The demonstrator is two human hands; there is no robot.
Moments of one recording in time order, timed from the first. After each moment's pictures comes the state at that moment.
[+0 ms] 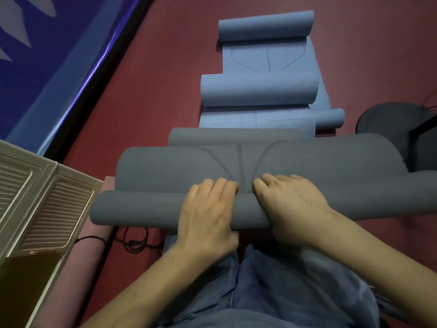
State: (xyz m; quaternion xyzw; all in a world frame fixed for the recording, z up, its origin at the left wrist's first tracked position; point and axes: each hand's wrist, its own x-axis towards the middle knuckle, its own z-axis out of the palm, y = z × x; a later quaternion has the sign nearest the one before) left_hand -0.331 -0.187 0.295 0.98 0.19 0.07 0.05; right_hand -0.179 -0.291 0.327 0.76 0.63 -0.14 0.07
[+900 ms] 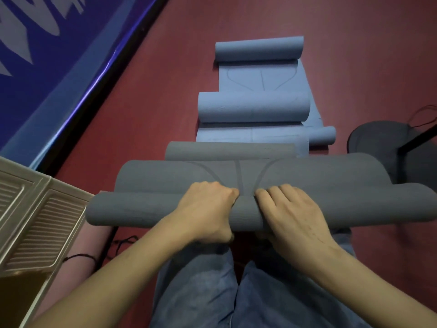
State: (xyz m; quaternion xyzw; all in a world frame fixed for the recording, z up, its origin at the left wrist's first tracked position) left_hand -0.287 -0.145 0.326 0.98 0.13 -0.15 0.05; right_hand -0.182 -0.306 0.299 0.81 0.58 0.04 -0.04
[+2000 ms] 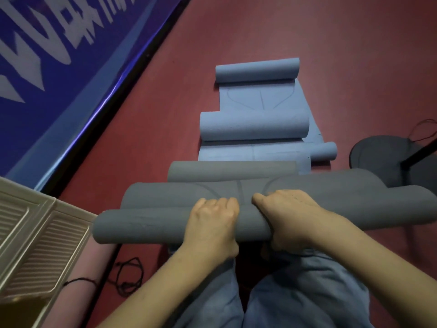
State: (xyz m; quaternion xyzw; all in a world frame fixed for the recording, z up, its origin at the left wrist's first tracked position) left_hand -0.281 -0.155 0.301 0.98 0.17 -0.03 0.00; right_hand -0.136 -0.264 0.330 0.78 0.60 -0.16 0.07
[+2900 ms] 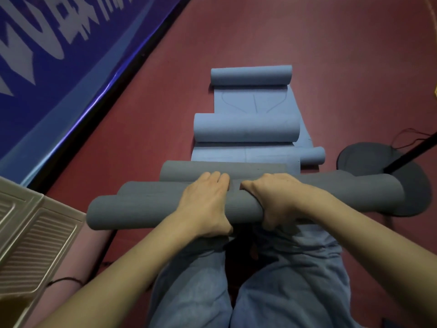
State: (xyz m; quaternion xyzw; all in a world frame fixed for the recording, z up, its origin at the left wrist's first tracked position) left_hand -0.259 -0.127 0.319 0.98 0.19 -0.06 0.07; right_hand -0.112 -0.240 0.344 0.75 0.61 -0.21 0.12
